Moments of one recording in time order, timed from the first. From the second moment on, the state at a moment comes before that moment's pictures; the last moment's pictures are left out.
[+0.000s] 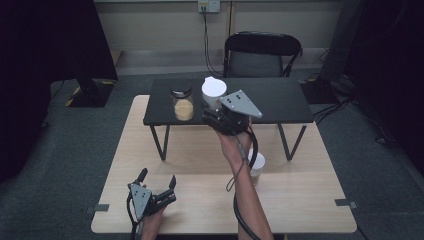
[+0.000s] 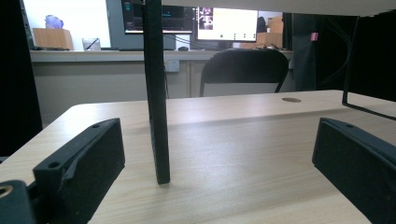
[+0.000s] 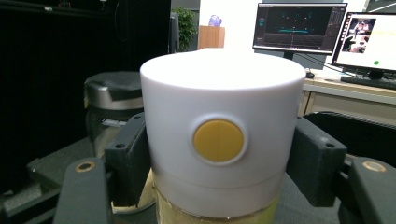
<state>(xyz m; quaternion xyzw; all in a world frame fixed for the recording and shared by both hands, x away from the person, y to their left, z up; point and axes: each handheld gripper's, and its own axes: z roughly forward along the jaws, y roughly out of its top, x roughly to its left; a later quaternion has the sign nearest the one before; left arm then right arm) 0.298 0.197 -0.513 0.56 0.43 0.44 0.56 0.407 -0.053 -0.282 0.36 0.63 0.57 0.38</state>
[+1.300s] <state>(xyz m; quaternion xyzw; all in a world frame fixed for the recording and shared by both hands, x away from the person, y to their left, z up) 0.298 0.197 -0.513 0.56 0.43 0.44 0.56 0.441 -0.056 -0.281 0.40 0.62 0.56 0.36</state>
